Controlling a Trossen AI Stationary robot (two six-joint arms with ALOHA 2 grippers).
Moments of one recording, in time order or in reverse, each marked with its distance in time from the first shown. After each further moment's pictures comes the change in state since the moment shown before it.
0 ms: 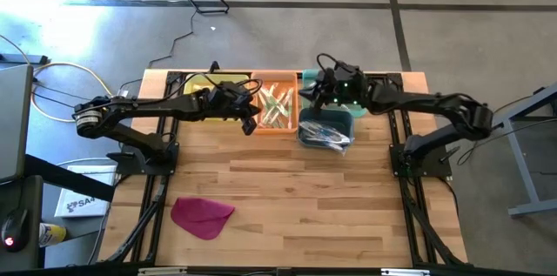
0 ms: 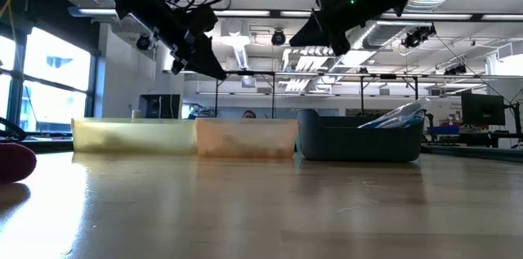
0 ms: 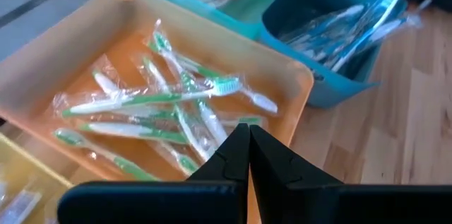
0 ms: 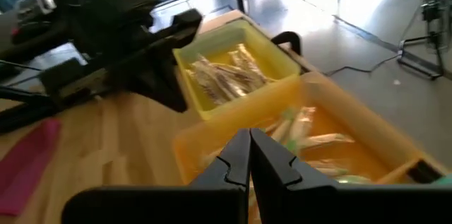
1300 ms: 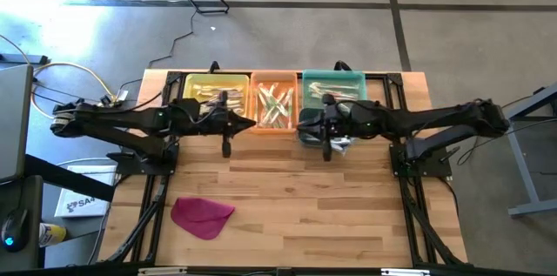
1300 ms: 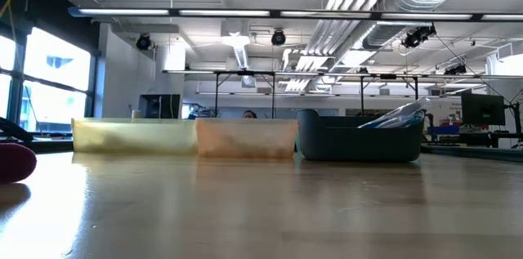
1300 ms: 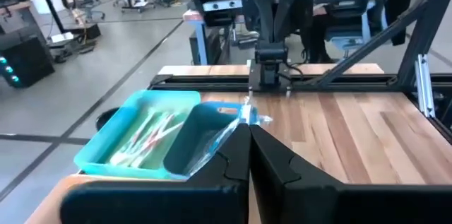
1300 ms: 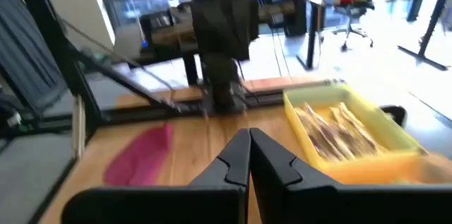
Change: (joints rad) left arm -0.359 -0.335 0.000 0.113 -0.132 0.244; right arm 0.452 -0.160 0.003 0.041 0.209 -0.062
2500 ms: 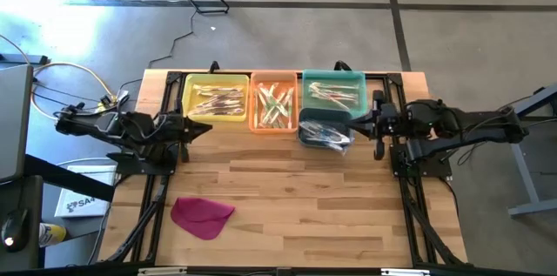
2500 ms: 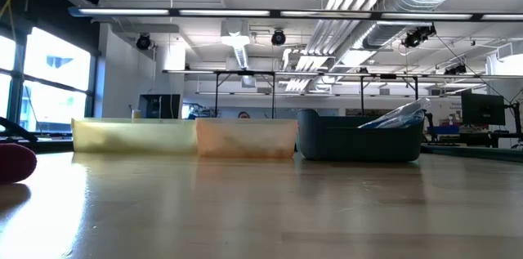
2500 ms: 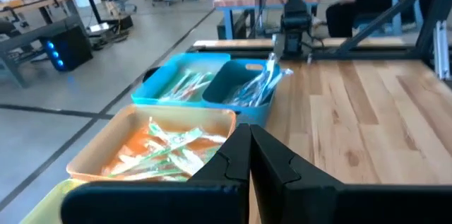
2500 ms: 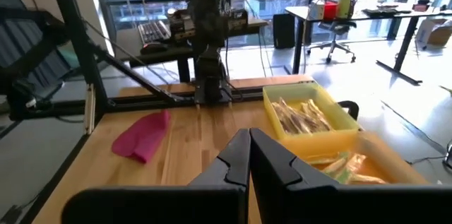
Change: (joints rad) left arm -0.248 -0.615 -0.238 -0.426 -0.349 -0.064; right arm 0.072 -0.550 -0.155 -0.377 0.103 -0.044
